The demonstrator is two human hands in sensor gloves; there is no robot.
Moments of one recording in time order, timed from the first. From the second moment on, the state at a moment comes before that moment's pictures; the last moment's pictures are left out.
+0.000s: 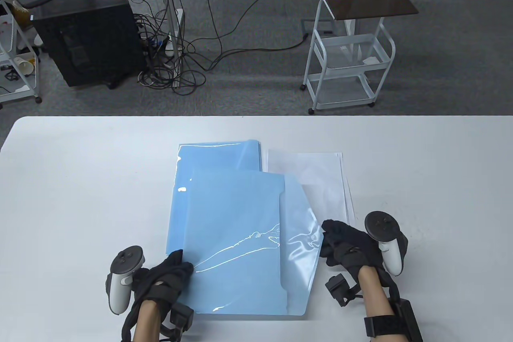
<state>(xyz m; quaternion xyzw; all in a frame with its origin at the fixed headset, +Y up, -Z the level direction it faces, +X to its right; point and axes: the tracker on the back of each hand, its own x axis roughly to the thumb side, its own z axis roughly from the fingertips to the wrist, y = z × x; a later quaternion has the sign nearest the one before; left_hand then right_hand) -0.246 -0.790 -0.239 -0.25 0.13 0.65 0.70 0.208 -0.761 -0.313 -0.06 0.18 0.81 0.55</state>
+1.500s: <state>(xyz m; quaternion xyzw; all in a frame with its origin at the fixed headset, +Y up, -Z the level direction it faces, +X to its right) -0.235 -0.797 -0.245 -0.27 0.17 0.57 0.76 0.034 -0.785 -0.302 0.19 0.21 0.96 0.03</state>
